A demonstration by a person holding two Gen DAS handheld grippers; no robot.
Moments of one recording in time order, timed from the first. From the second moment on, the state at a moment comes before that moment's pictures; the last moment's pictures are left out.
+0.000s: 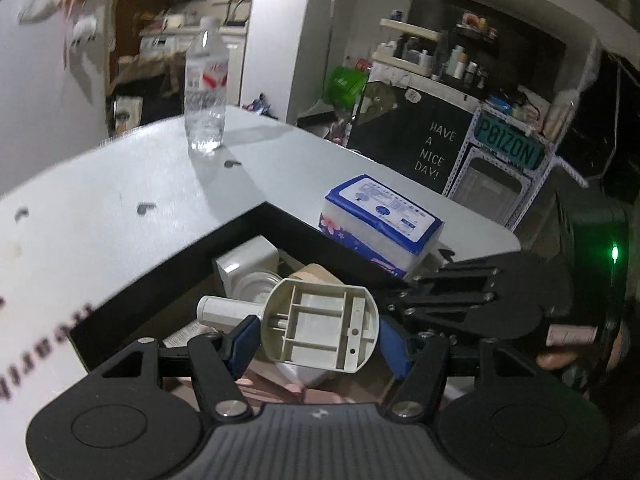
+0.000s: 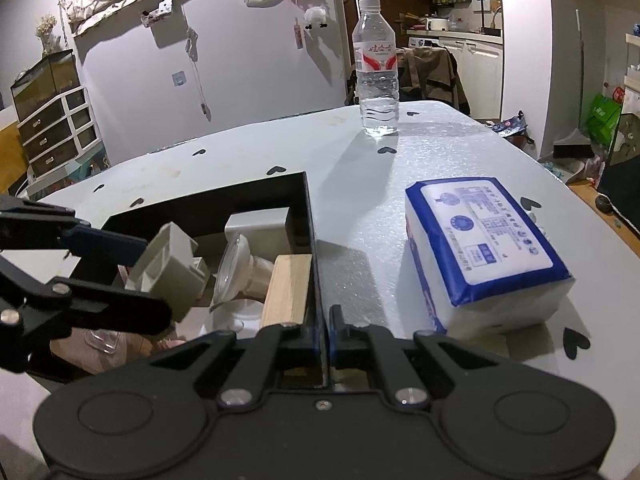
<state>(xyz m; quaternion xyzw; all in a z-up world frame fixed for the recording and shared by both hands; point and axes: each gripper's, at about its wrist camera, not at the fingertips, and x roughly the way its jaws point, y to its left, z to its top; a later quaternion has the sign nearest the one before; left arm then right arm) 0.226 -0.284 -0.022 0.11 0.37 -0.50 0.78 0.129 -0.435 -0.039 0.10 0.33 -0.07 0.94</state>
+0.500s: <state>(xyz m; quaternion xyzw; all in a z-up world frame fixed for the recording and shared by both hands) 0.223 -0.283 -0.019 0.09 0.40 -0.48 0.77 0.129 -0.437 -0.039 0.10 0.33 -0.07 0.94</state>
